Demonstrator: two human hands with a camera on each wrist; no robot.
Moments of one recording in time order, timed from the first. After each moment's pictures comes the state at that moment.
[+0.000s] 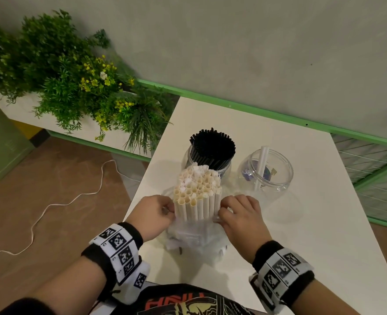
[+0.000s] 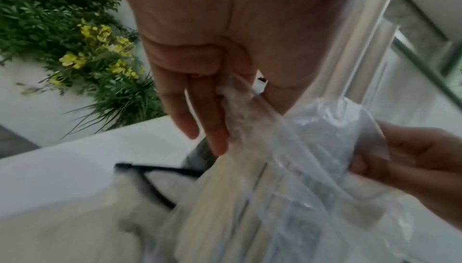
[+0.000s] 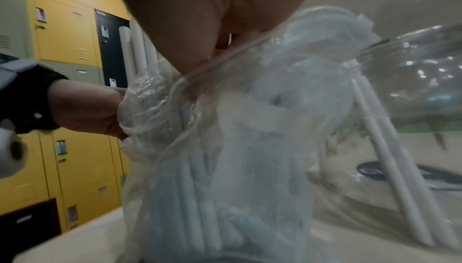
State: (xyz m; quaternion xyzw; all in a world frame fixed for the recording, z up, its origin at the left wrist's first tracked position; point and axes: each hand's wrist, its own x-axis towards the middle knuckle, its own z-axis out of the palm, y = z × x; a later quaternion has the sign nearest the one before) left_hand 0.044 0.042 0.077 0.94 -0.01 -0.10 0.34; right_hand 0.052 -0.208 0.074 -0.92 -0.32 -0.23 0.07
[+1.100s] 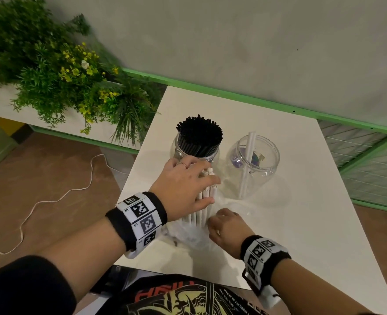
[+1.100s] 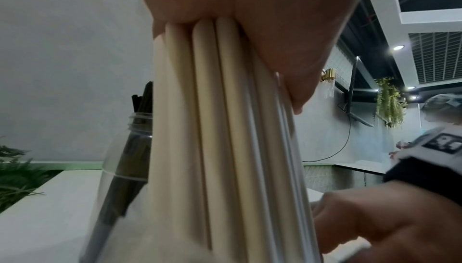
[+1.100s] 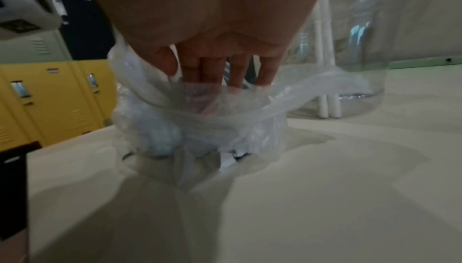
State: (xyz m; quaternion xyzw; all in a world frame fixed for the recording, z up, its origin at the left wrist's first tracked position) left_hand 0.061 -0.025 0.130 0.94 -0.30 0.13 0.05; right_hand 0.031 -0.226 0.039 -0.94 -0.28 0.19 0.08
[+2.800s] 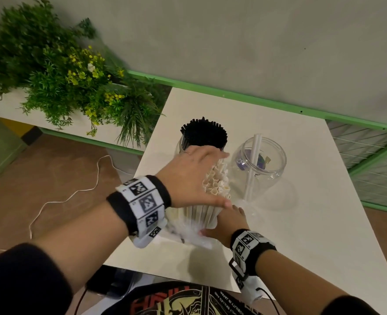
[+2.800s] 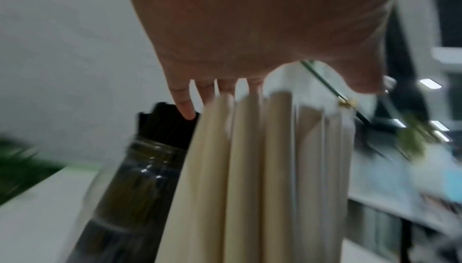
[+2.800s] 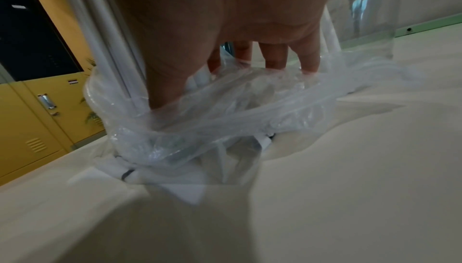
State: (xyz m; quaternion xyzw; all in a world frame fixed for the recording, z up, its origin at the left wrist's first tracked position) left_hand 0.084 -0.023 0.167 0.94 -0.27 -0.07 0.21; right_hand 0.060 -0.200 0.018 -0.97 -0.09 0.22 0.06
